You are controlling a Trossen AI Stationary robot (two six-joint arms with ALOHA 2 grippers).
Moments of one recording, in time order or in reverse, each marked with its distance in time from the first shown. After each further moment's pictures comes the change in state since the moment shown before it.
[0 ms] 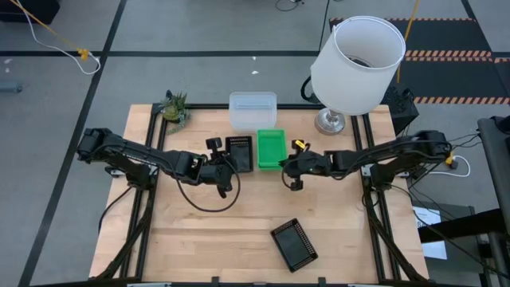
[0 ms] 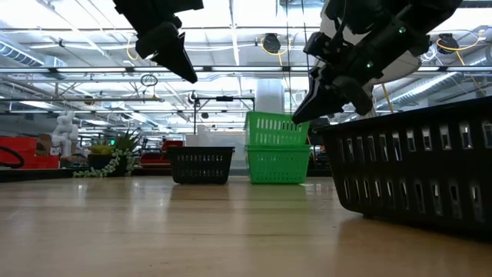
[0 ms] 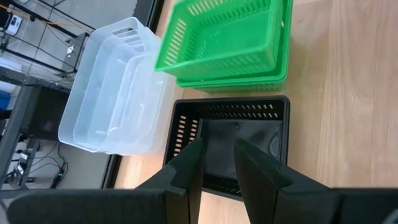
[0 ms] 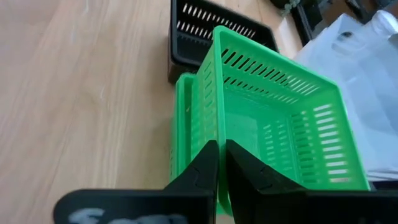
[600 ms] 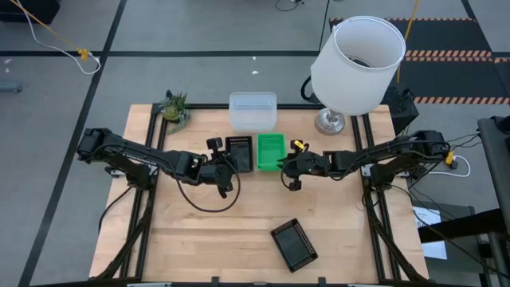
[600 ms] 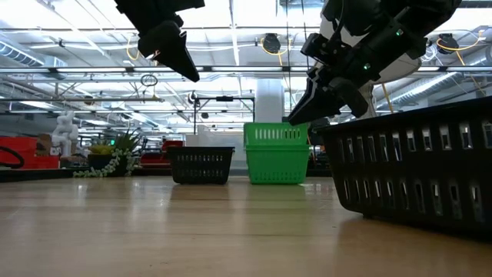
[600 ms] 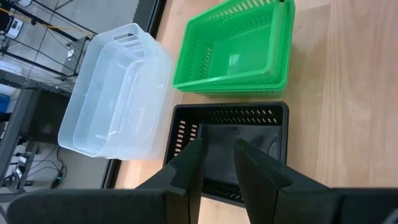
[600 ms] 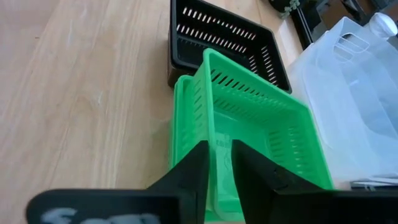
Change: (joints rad) left arm 0.000 0.000 0.000 0.022 0.001 0.010; right arm 0.000 0.026 0.000 0.042 0.002 0.000
